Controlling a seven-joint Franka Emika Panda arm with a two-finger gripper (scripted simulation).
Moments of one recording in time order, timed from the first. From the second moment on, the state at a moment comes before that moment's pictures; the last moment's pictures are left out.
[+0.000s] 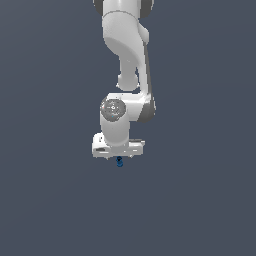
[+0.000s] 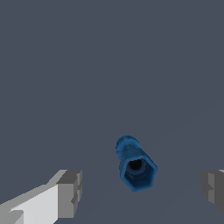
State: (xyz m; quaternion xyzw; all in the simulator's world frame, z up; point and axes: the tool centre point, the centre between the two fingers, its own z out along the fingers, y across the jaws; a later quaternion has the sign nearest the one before) arm 0.047 -0.039 0.082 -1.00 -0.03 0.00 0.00
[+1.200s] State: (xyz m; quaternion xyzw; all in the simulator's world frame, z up) arm 0.047 -0.039 0.043 -1.00 -0.03 0.00 0.00
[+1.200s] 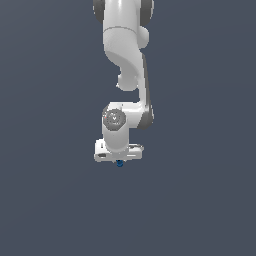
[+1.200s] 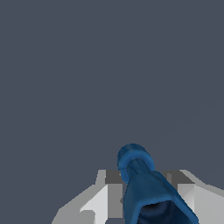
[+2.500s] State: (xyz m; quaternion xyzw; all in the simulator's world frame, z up) arm -0.007 -0.028 0.199 -1.00 -0.03 0.00 0.00
